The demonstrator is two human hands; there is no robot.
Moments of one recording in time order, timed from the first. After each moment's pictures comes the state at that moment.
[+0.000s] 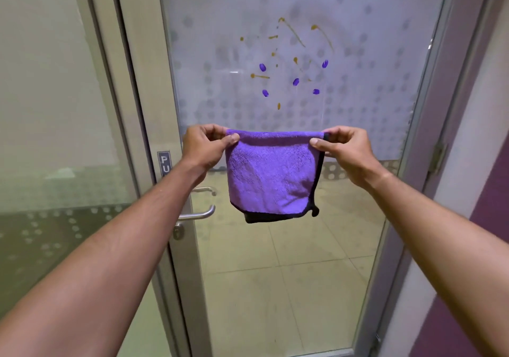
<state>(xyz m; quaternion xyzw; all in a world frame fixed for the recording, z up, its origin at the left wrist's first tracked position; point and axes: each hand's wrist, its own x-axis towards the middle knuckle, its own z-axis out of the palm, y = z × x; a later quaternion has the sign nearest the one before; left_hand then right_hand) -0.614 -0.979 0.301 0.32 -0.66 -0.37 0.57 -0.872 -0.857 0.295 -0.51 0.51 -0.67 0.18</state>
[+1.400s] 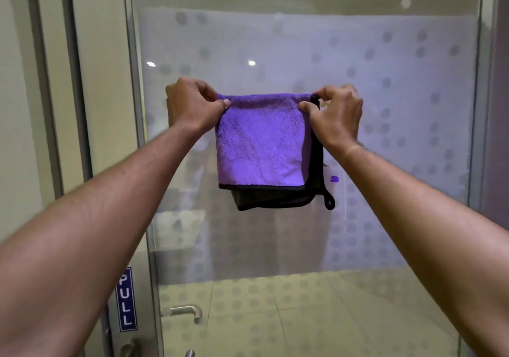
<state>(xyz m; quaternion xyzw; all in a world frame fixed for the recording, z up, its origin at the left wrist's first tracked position) -0.692 -1.124 0.516 0.34 -0.66 -0.04 0.67 -0.918 -1.047 0.491 -0.45 0.55 -0.64 -0.29</state>
